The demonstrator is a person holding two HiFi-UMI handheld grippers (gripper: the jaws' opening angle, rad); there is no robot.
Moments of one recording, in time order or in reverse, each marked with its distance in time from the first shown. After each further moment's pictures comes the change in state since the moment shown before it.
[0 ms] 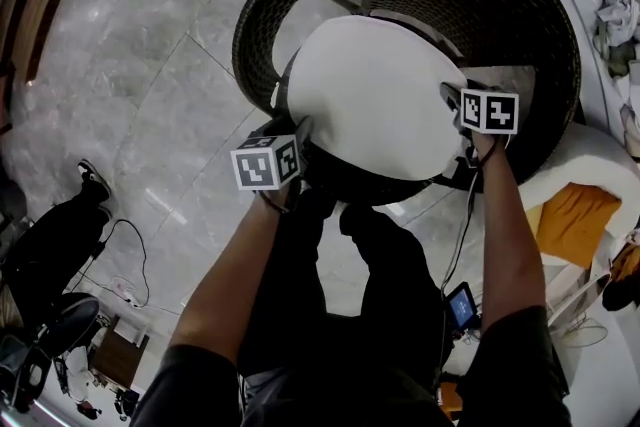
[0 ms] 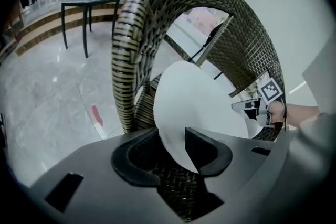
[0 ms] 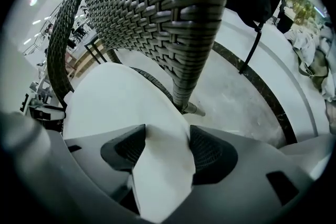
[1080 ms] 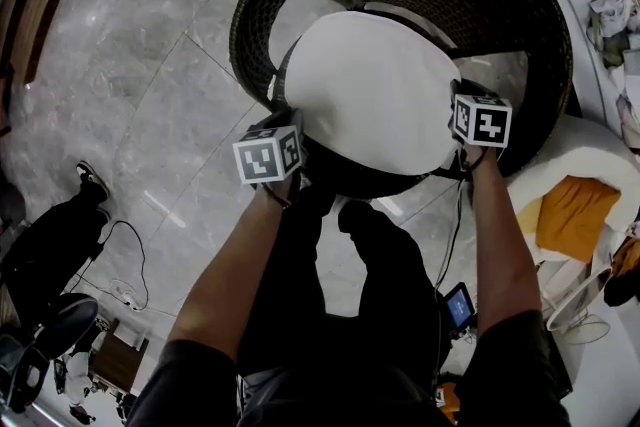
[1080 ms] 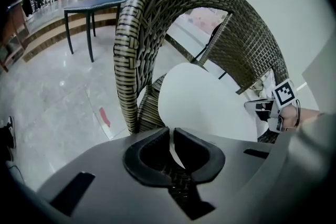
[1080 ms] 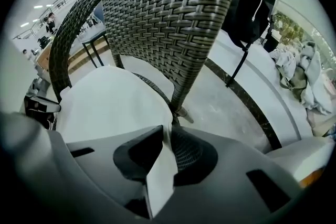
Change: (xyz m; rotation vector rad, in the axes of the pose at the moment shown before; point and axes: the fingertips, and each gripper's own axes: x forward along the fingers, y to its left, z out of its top) left arm -0.007 -0.002 0.002 0.018 -0.008 0.070; right arm -0.034 0.002 -0.001 -0.058 -0.118 -0.135
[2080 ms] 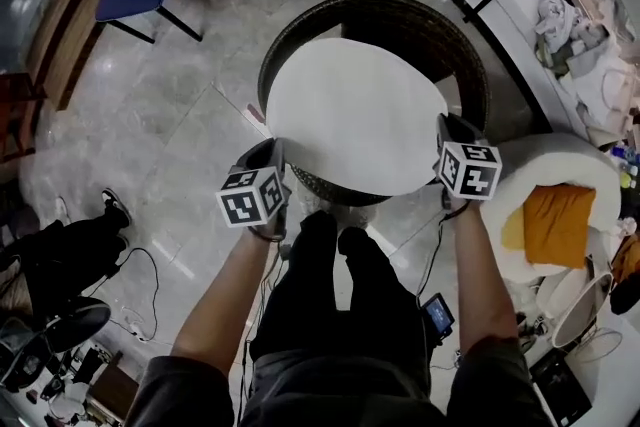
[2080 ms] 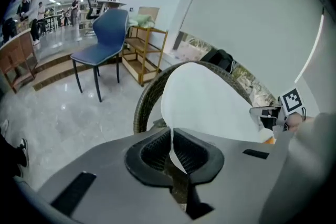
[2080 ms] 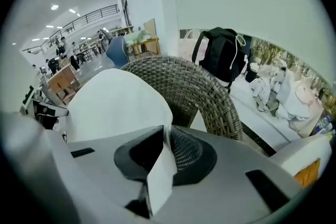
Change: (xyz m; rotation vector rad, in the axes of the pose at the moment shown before) left arm -0.193 -0.066 0.077 0.098 -0.251 0.029; right arm -0.216 0.018 0.069 0.072 -0.300 0.023
